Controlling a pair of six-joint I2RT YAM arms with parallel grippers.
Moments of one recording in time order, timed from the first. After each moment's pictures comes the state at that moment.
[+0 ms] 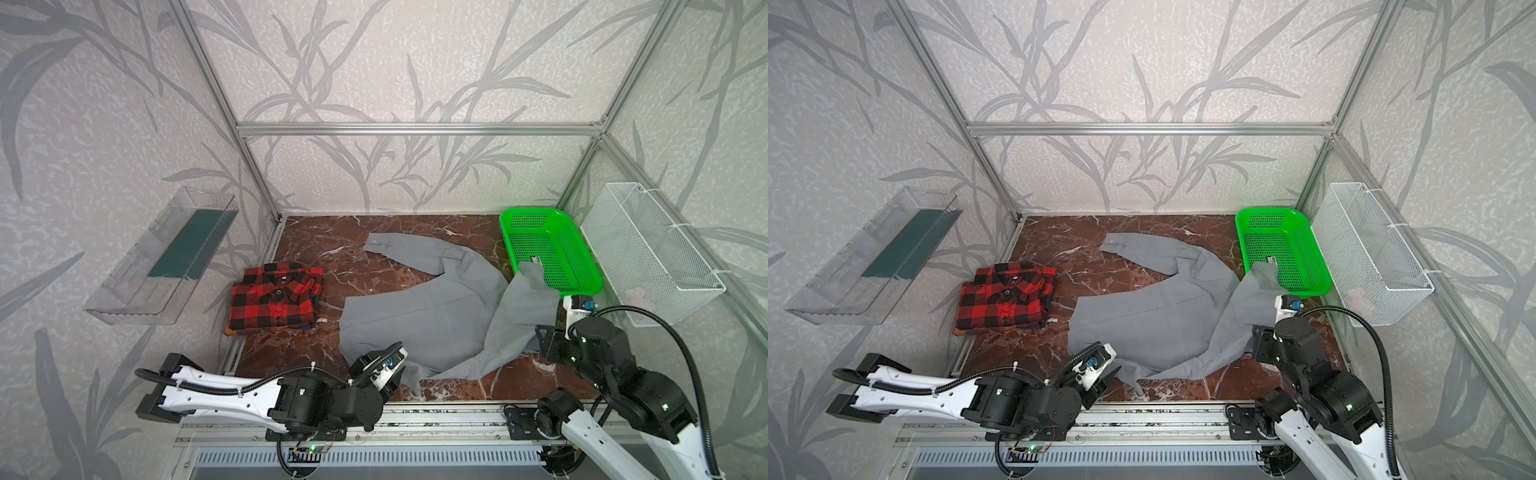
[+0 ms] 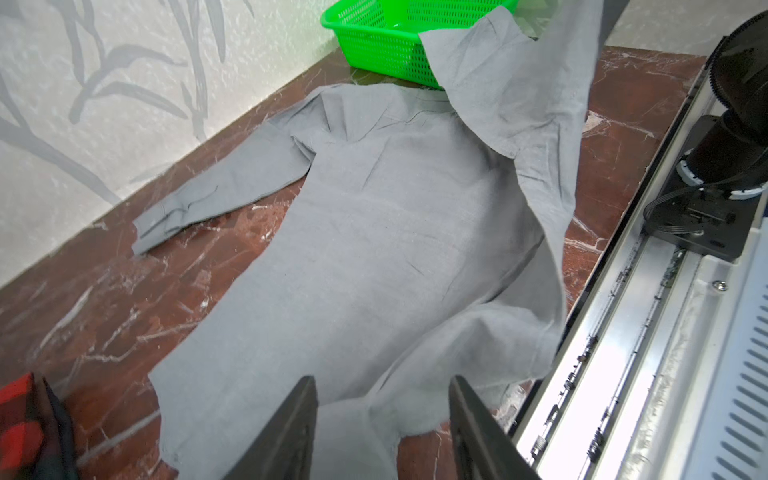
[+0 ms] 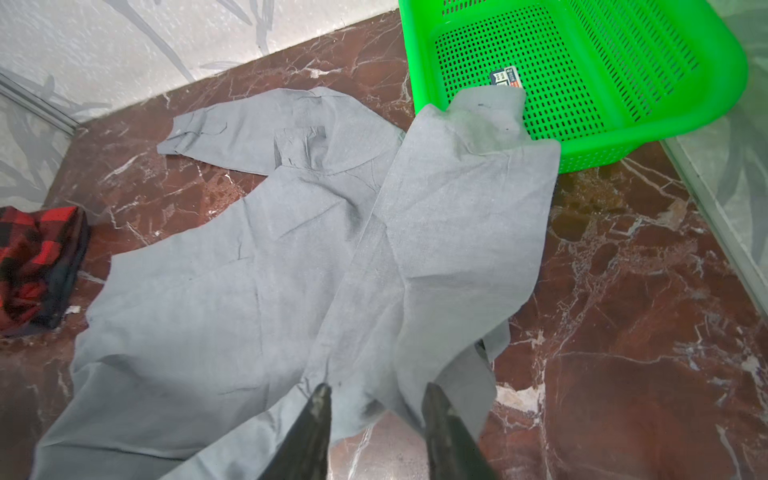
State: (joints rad) left arm -1.65 0.68 0.58 -0.63 -0.80 -0.40; right arm 0.47 0.43 0.89 -1.17 0.23 0.56
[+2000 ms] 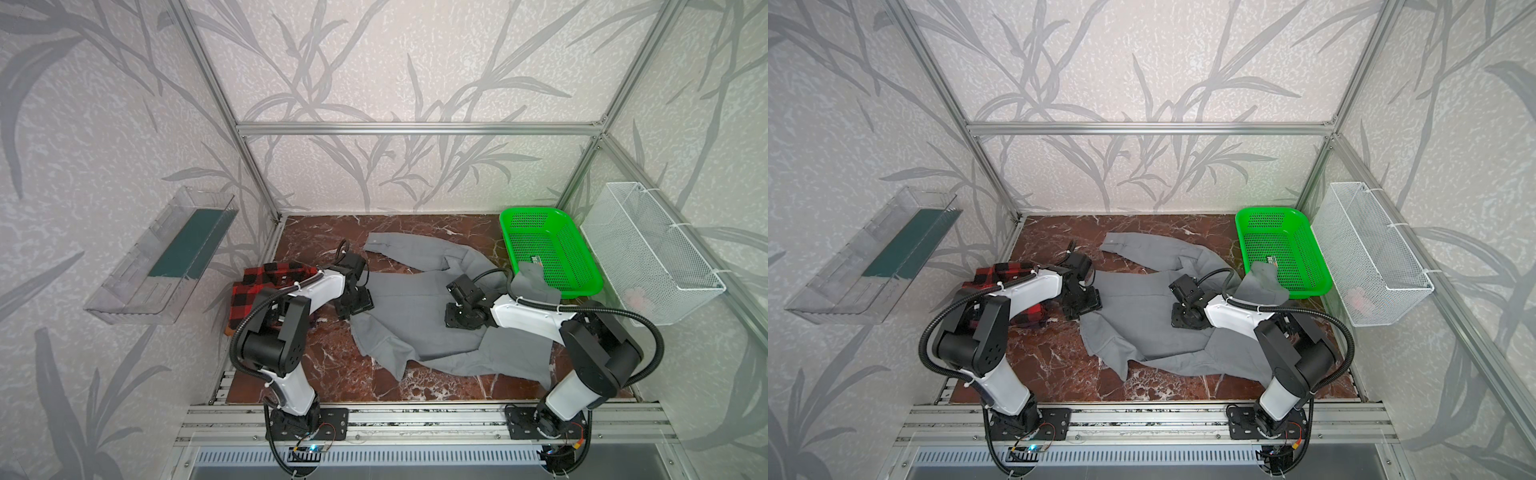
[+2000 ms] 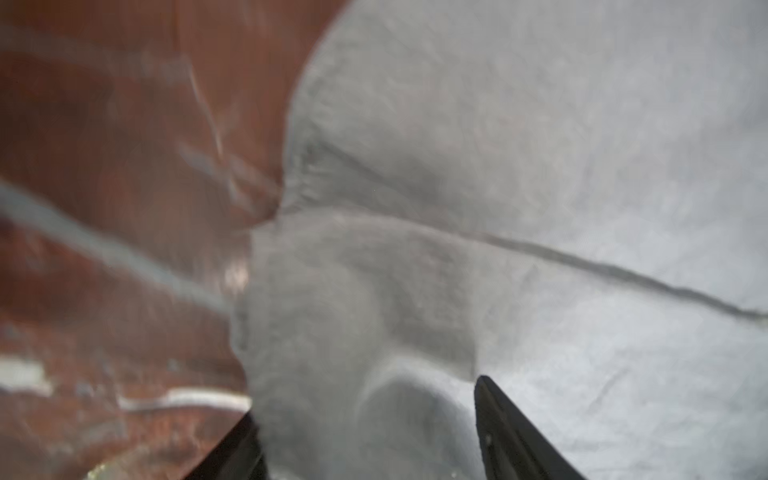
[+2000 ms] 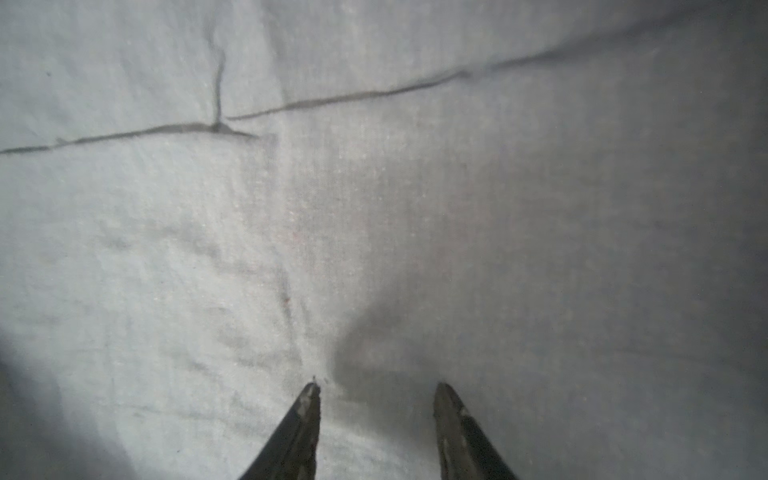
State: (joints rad) left arm -0.24 1.77 1.08 -0.71 0.07 -0.62; right arm 0.65 1.67 0.89 -0.38 0.02 0.73
